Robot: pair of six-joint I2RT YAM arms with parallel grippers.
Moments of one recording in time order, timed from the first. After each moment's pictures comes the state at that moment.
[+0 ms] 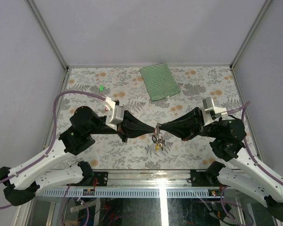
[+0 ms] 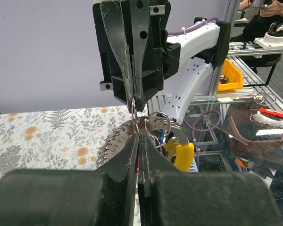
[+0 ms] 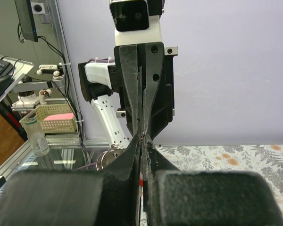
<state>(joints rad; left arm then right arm) -0.95 0.88 1.00 0.11 0.67 -0.10 0.78 0.72 0.75 0.55 -0.72 0.44</state>
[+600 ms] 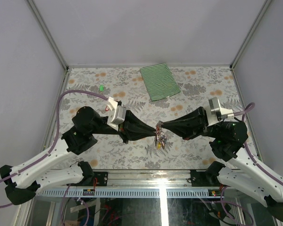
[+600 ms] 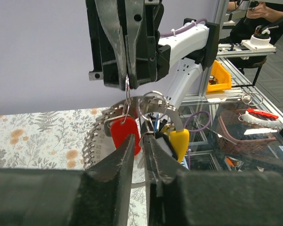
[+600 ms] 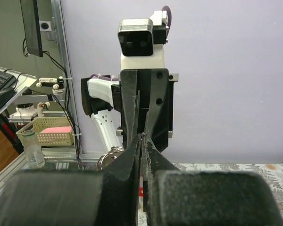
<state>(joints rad) -0.95 0.90 0.99 0.16 0.70 -0.14 0.78 0.72 0.73 0.68 -0.69 0.49</state>
